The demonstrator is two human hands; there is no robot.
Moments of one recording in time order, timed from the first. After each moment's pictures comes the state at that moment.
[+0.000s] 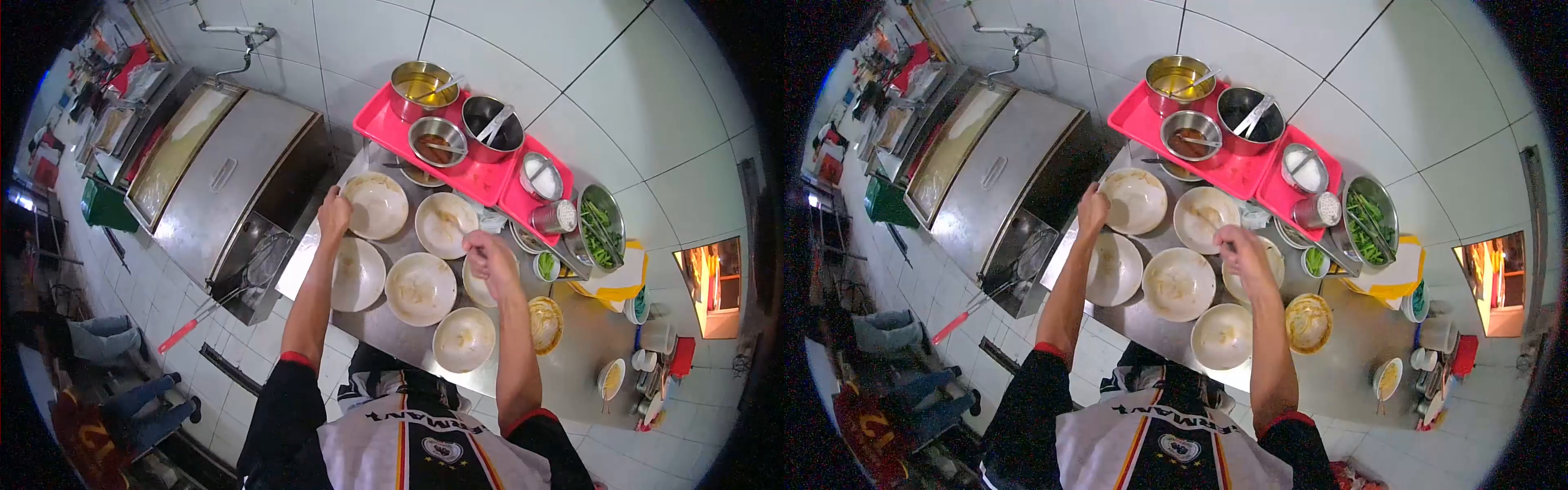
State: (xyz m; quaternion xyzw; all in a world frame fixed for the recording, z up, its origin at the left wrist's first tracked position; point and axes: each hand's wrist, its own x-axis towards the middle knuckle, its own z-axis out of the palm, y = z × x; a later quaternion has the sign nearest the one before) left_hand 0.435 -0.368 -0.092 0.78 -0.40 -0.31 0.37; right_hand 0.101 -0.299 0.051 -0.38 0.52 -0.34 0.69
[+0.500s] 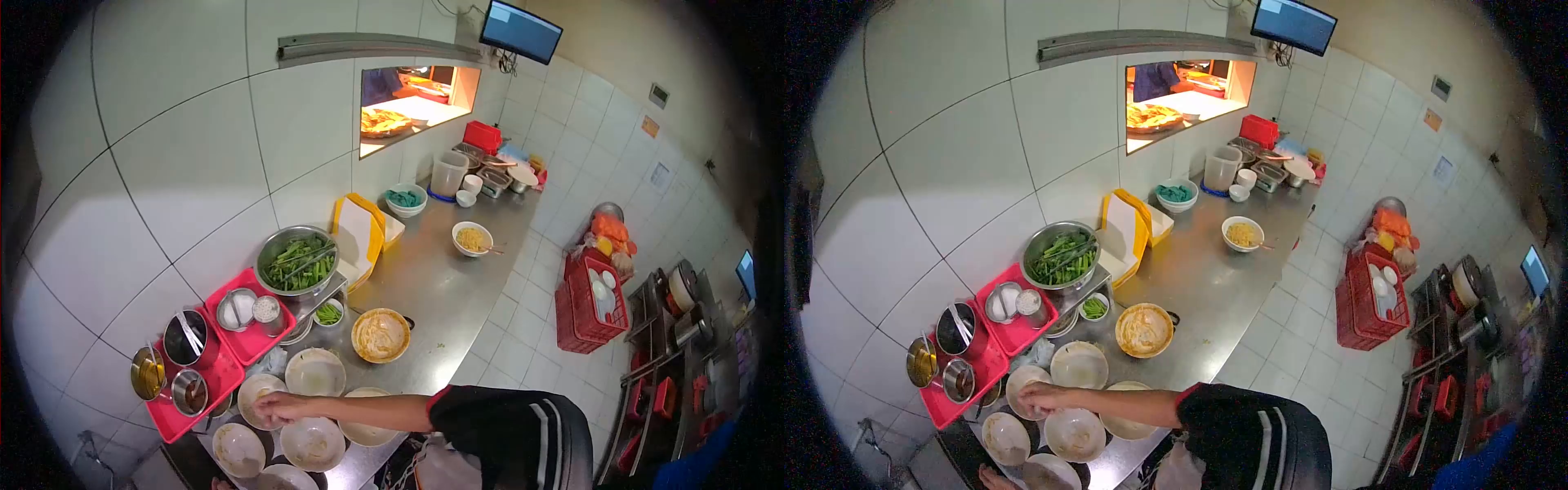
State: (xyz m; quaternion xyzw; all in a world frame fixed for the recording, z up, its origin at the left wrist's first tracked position) left_hand 0.478 -0.327 -0.065 0.66 -0.49 -0.25 0.50; right_hand 0.151 -0.301 -0.039 -0.43 0.46 -0.46 0.63
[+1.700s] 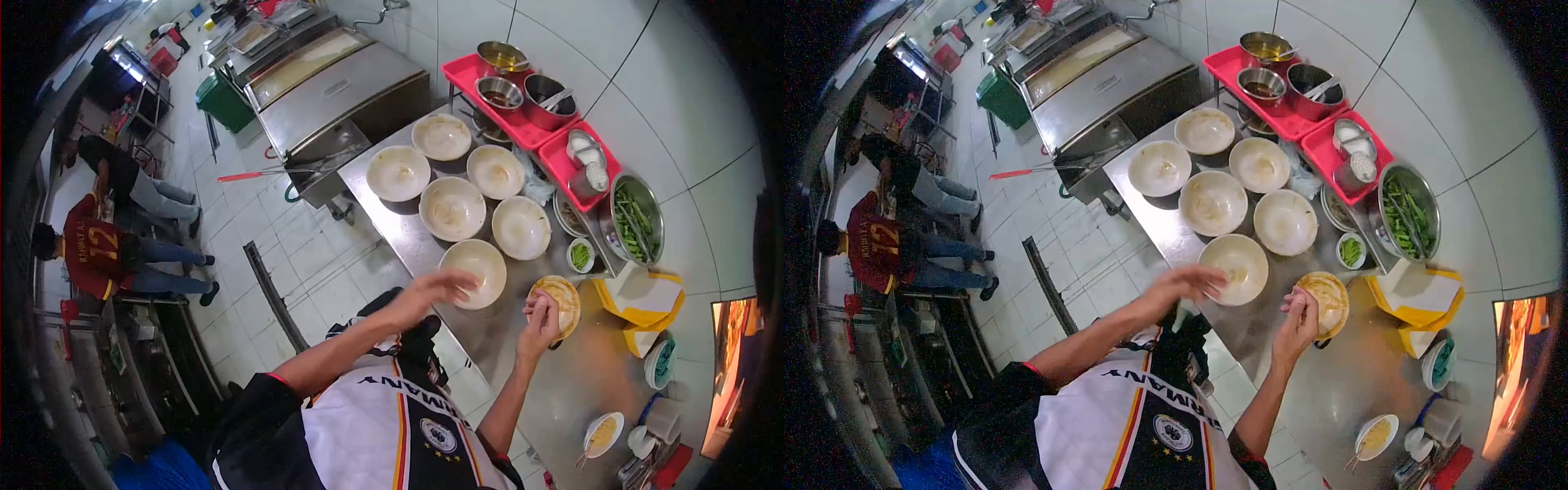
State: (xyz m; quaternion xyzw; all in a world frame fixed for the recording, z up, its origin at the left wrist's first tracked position) left_hand 0.185 -0.018 0.044 0.42 -0.35 -0.68 0.48; right_hand -0.073 -0.084 -0.004 -0.53 0.54 -0.51 0.41
